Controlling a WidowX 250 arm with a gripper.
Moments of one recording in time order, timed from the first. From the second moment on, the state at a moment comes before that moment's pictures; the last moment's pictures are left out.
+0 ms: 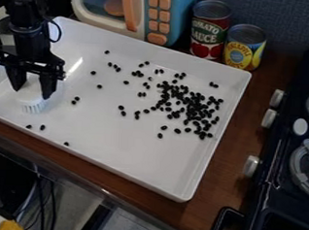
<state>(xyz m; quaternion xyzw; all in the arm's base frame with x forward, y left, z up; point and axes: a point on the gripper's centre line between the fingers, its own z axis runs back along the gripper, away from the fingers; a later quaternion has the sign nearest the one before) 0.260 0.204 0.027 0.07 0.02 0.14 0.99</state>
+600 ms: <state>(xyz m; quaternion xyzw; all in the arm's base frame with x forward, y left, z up) 0.262 0.168 0.022 0.03 0.03 0.12 0.99</state>
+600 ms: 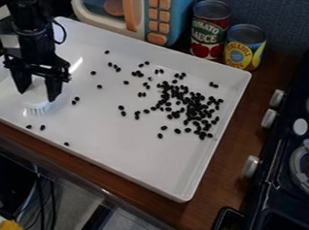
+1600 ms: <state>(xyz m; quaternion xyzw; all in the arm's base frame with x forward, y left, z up) 0.290 0.083 0.027 -0.04 0.03 0.11 0.99</state>
